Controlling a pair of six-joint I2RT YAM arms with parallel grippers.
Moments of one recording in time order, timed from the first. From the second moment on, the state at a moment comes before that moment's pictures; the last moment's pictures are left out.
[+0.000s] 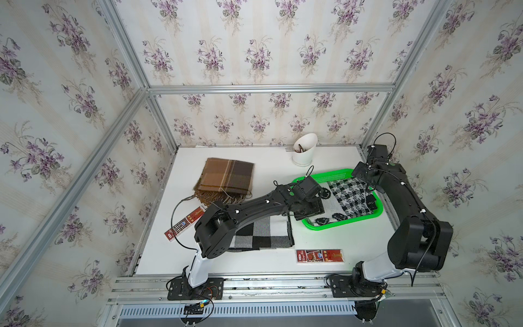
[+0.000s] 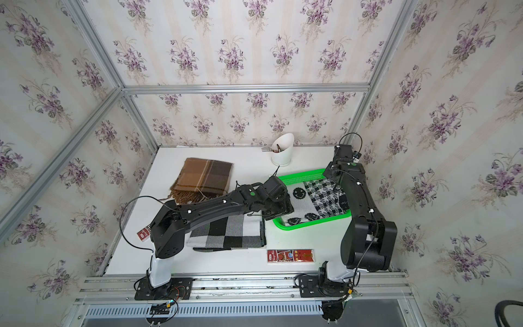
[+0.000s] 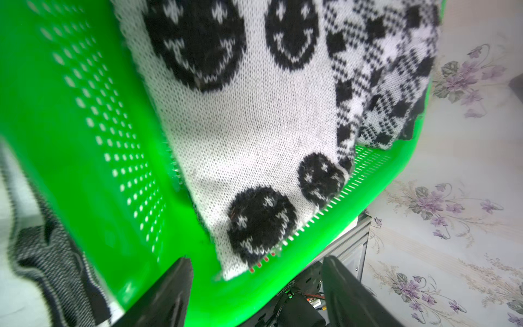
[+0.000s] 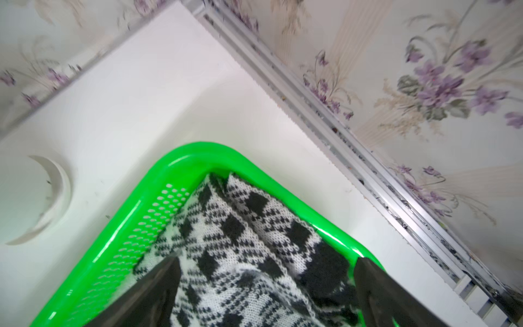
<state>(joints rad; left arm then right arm) -1.01 1.99 1.69 -0.62 0.13 -1.13 -0.11 1.51 1.32 -0.79 0.34 0.52</state>
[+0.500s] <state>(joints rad) -0.98 2.32 2.16 -0.69 0.17 -1.05 -0.11 1.53 1.21 -0.71 0.11 0.52</state>
